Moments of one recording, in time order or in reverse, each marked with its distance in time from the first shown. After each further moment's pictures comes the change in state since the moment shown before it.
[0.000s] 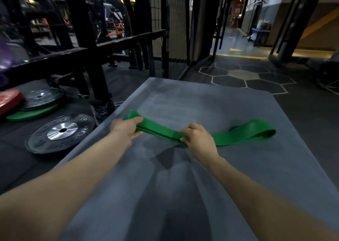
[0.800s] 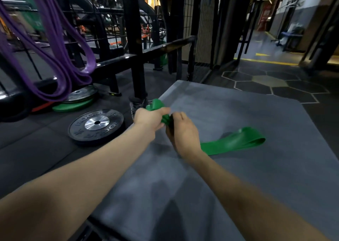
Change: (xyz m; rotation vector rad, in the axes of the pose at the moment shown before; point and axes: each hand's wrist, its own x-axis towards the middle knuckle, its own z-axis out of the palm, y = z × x) left_hand -0.075 0.046 -0.056 -0.026 -0.021 0.145; right_hand -0.016 -0.158 -0.009 0.164 0.200 -0.115
